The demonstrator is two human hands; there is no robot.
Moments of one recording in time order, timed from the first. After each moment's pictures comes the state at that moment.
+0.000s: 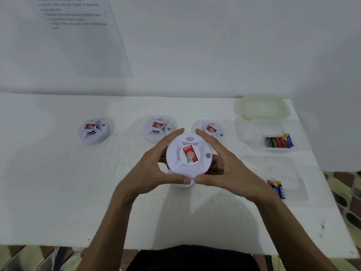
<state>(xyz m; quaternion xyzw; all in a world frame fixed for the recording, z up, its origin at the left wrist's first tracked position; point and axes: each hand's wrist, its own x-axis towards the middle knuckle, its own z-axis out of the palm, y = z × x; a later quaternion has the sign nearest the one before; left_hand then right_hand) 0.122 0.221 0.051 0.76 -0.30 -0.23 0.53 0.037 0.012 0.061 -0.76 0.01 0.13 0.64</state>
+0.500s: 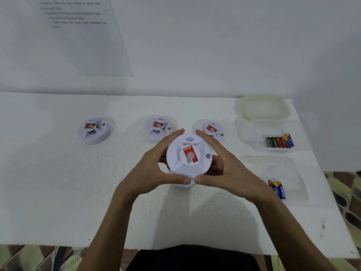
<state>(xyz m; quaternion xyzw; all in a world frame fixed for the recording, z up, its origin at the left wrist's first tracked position) 0.124 0.222 0.047 0.77 -0.30 -0.22 0.52 0.036 0.014 0.059 -0.76 0.00 0.13 0.63</state>
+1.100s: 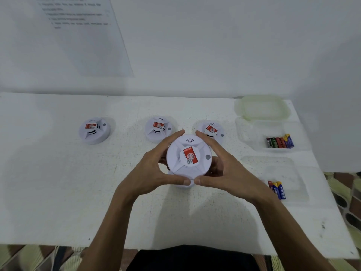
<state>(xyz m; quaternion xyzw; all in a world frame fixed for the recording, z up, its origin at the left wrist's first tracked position) 0.122 0.224 0.046 0.77 -0.30 -0.22 0.52 0.035 0.015 0.058 -0.76 0.01 0.13 0.63</state>
